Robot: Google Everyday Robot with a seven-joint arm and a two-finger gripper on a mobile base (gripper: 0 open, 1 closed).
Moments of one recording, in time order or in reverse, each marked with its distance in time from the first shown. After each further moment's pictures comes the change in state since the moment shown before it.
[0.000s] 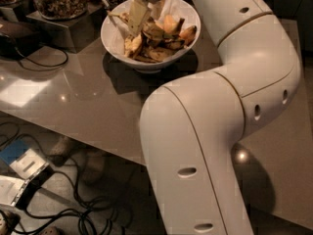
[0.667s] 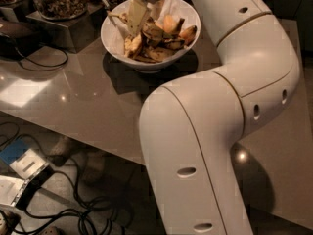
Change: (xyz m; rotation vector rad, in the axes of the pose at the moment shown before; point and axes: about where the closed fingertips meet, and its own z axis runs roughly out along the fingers) arm 0.000 0.000 0.000 0.000 0.000 0.000
